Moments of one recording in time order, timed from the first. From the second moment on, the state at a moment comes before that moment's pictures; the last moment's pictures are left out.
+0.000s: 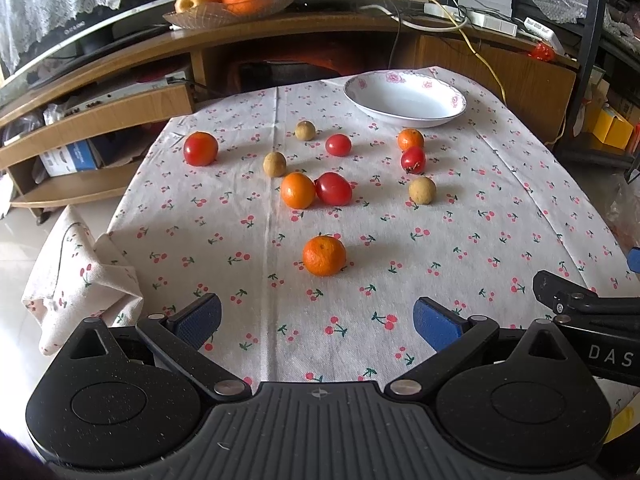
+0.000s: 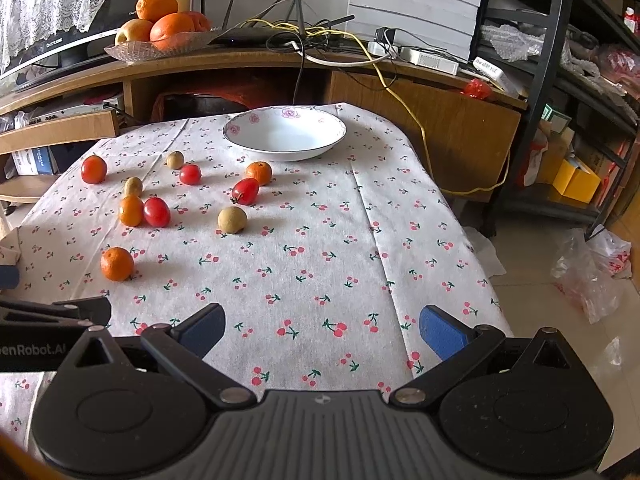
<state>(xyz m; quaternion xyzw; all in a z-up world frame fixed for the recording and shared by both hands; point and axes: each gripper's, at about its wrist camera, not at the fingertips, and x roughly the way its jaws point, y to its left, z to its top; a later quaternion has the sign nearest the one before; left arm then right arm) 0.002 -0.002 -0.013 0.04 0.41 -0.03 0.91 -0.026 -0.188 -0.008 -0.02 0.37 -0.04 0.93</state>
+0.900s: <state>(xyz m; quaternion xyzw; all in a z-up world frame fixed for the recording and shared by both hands) 0.004 -0.003 -0.016 0.04 0.42 -0.03 0.91 -0.025 -0.188 -0.011 -0.01 0.38 -0.04 0.92</state>
